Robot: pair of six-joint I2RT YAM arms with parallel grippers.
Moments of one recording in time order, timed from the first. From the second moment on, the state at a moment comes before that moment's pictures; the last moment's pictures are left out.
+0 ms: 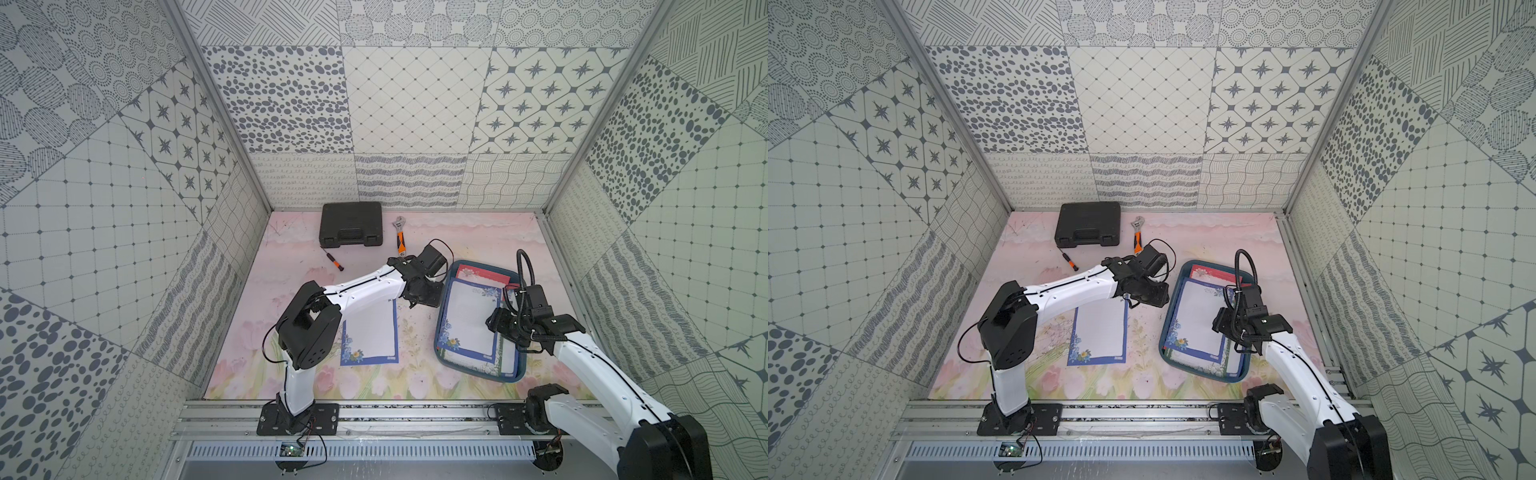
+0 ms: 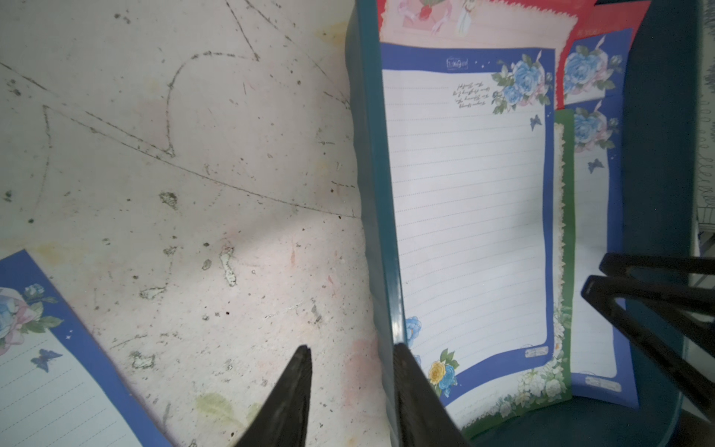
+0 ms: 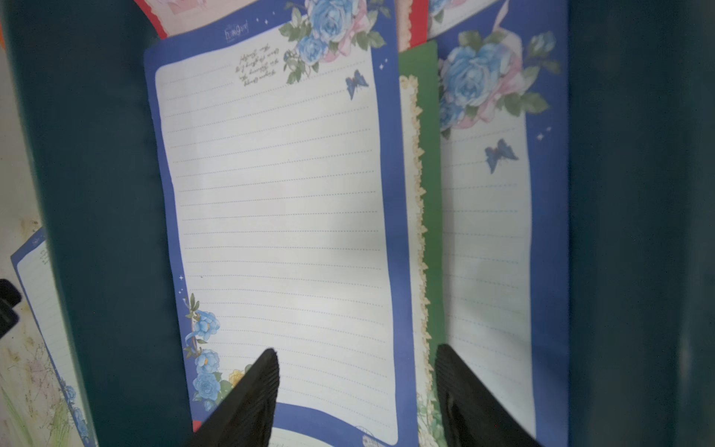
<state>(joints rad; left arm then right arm) -0.88 1.91 1.50 -0.66 0.13 -0.51 0.20 0.97 0.56 -0.67 -0.10 0.64</state>
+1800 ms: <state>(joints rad) -0.88 1.96 1.50 -0.65 0.28 -0.62 0.19 1.09 0.50 -0.55 -0.16 0.64</state>
